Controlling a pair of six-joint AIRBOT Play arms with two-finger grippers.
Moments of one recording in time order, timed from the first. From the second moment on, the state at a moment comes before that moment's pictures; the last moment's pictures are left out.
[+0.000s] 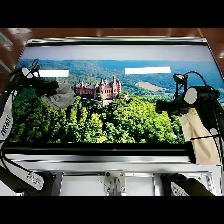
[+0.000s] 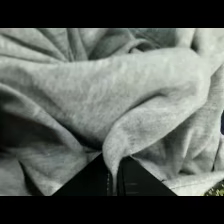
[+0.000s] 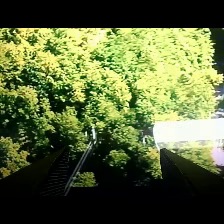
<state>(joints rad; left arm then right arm) 0.12 -1.83 1.63 1.32 -1.10 -1.69 0.11 -1.14 1.05 -1.52 1.18 1.72</state>
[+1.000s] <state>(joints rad) -0.53 -1.10 1.70 1.31 -1.10 -1.65 0.11 -0.87 1.27 -1.55 1.47 1.59</state>
